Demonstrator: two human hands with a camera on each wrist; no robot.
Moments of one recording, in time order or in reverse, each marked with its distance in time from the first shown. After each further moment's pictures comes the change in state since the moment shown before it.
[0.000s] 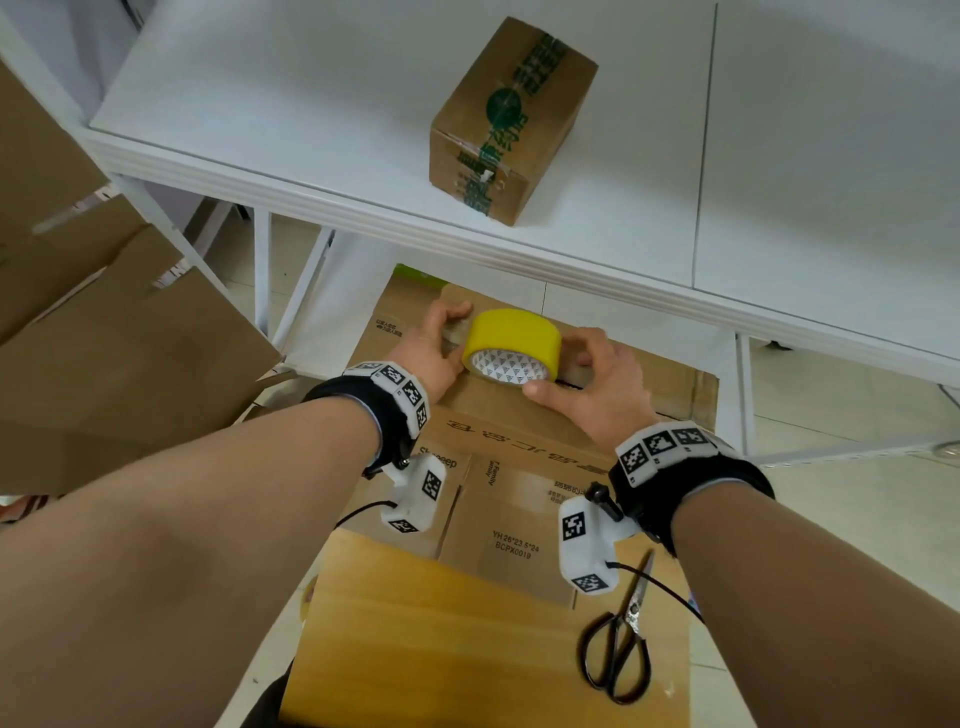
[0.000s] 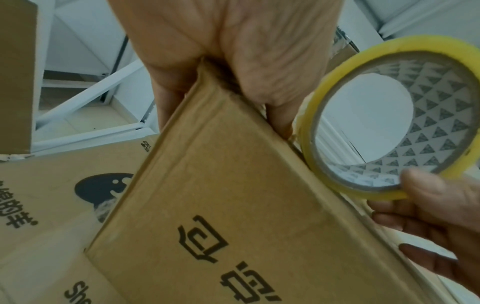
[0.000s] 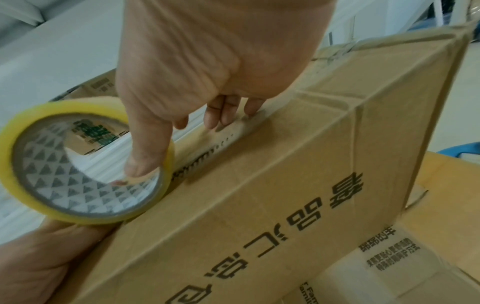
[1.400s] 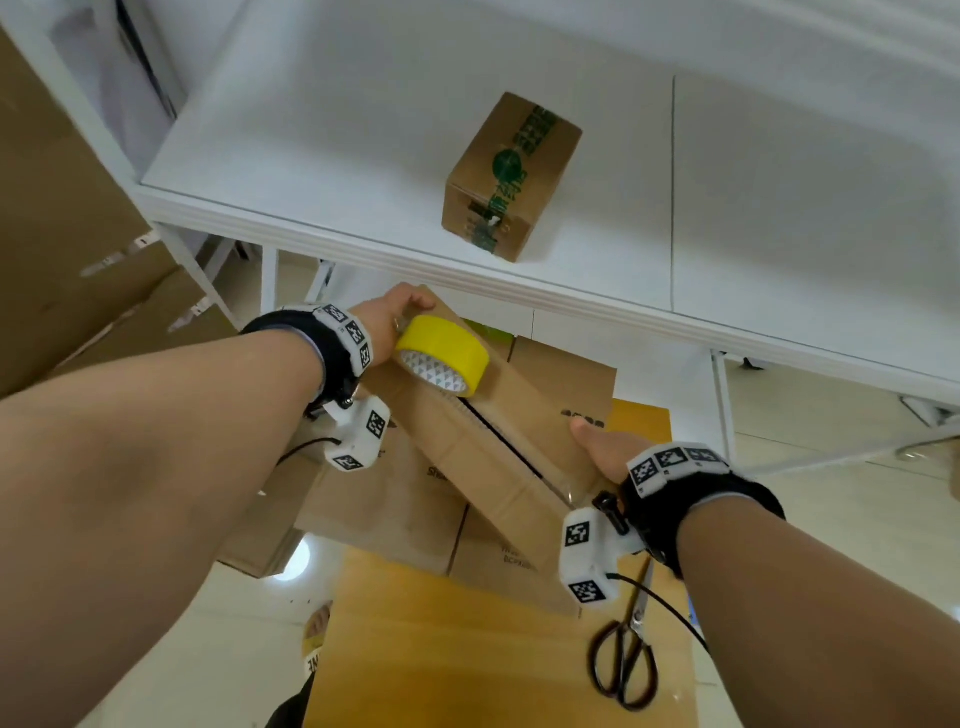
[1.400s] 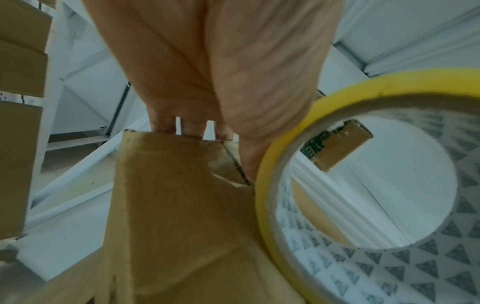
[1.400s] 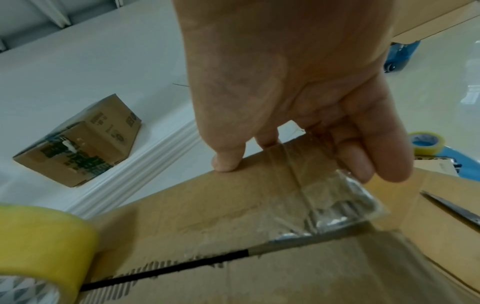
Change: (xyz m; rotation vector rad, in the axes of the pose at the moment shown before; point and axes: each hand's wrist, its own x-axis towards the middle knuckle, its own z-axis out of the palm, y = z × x) left_hand 0.014 0.012 -0.109 0.414 -0.175 -0.007; right_hand -0.046 -0.018 -0.014 -0.088 -0.326 0.555
